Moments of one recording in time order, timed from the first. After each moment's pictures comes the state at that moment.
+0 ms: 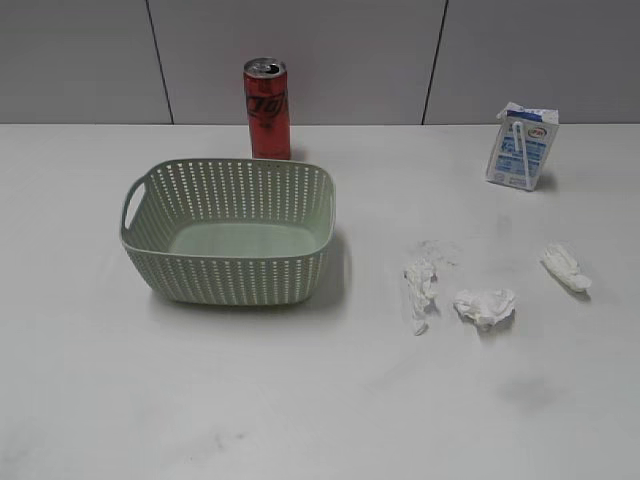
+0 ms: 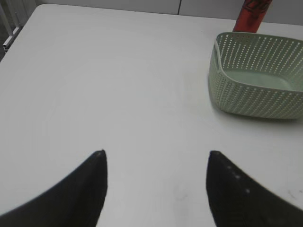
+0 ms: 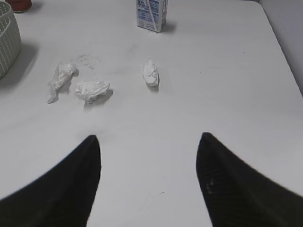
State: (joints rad) left arm -0.17 0.00 -0.49 0.03 1.08 -0.06; right arm 0.10 0.00 -0.50 0.07 1.05 0.00
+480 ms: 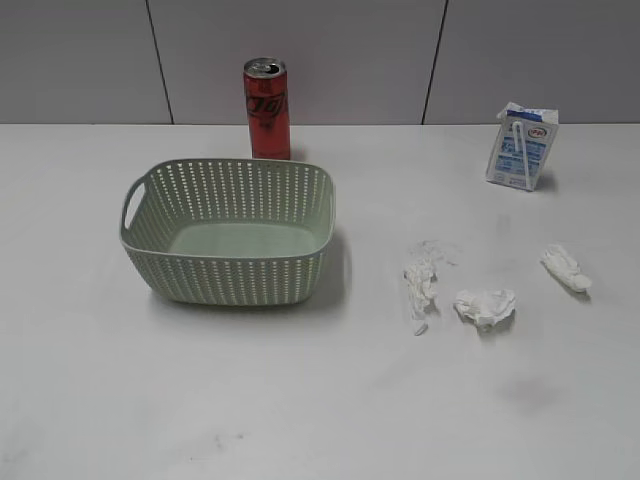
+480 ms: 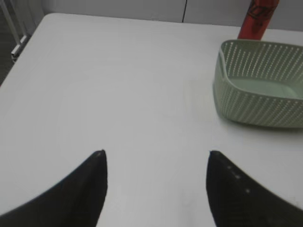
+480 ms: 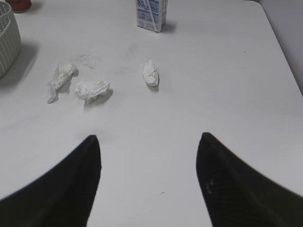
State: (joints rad) left arm -0.17 0.00 -0.49 0.06 1.07 -0.06; right arm 0.10 0.00 -0.50 0.07 1.05 0.00
